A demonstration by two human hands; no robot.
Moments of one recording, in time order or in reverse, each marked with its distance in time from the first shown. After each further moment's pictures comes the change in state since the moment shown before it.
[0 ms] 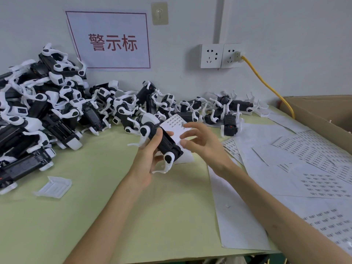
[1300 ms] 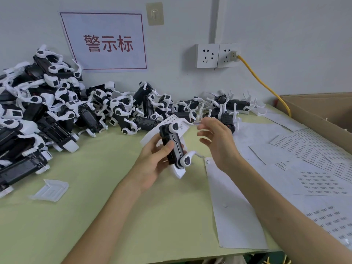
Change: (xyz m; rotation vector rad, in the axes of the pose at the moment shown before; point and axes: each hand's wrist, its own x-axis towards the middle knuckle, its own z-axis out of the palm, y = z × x) left_hand 0.005 -0.009 0.001 -0.090 -0.222 0.019; right_hand 0.011 -0.004 -0.021 0.413 0.279 0.137
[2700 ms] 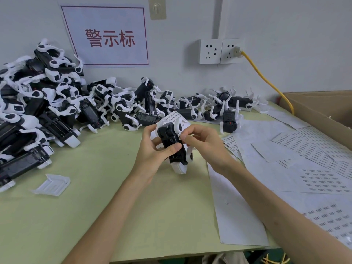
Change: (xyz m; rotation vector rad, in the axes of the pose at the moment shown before) left_hand 0.008 -0.012 -0.005 0.319 0.209 0.168; right_hand -0.017 0.009 0.019 -0.331 -0.306 -0.145
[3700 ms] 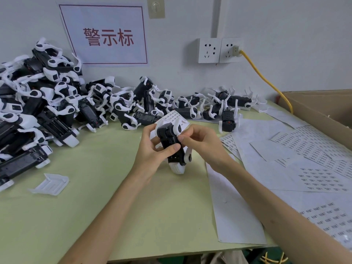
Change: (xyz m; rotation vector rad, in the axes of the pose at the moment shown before) left_hand 0.000 -0.003 -0.001 -0.003 -0.012 0.011; right_hand 0.005 0.012 -0.004 -0.015 -0.016 0.027
